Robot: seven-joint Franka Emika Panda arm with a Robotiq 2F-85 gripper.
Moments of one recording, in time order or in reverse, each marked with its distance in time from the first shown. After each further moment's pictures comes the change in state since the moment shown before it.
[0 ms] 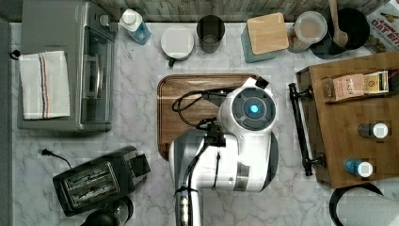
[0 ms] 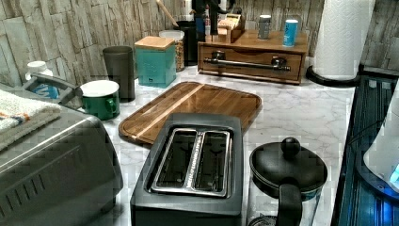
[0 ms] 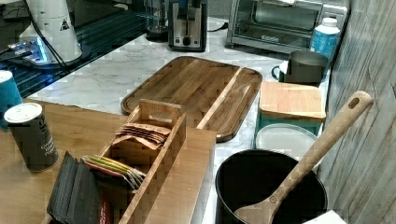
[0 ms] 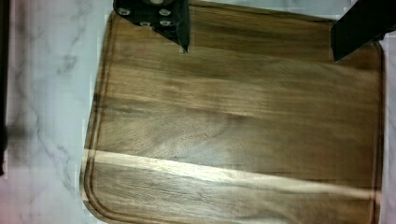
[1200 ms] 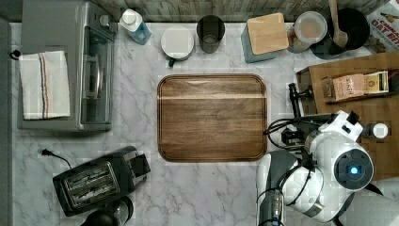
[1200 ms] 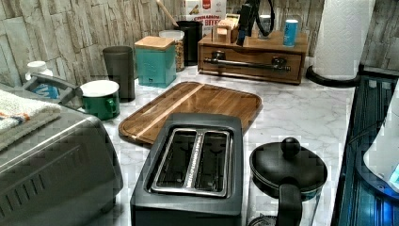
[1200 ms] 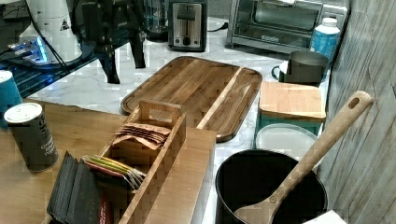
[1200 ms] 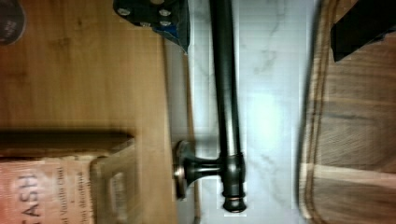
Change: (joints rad) arm -0.166 0.056 -0.252 -0.189 -0.070 0.523 -0.310
